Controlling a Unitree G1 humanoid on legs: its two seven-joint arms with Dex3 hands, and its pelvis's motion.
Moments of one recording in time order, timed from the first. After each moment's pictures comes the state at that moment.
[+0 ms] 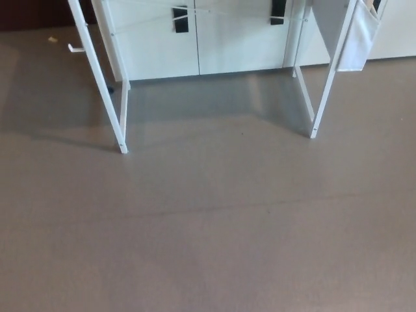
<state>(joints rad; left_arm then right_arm) 0.19 0.41 0.17 0.94 -0.05 -0.33 -0.20 0.30 -0.31 0.00 0.94 -0.16 -0.60 -0.06</state>
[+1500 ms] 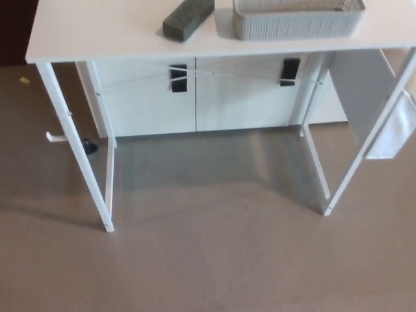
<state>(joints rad) 0.18 0.33 0.11 0.91 -0.01 -0.30 -0.13 0.33 -0.25 -0.04 0.77 -0.08 -0.49 0.04</state>
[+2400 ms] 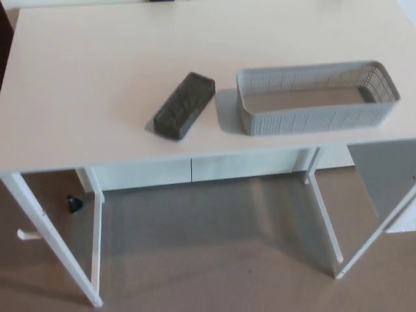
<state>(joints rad) 0.18 0.35 0.10 0.91 0.00 -0.33 -0.12 0.33 -0.26 -0.01 0.77 -0.11 -0.50 0.02</state>
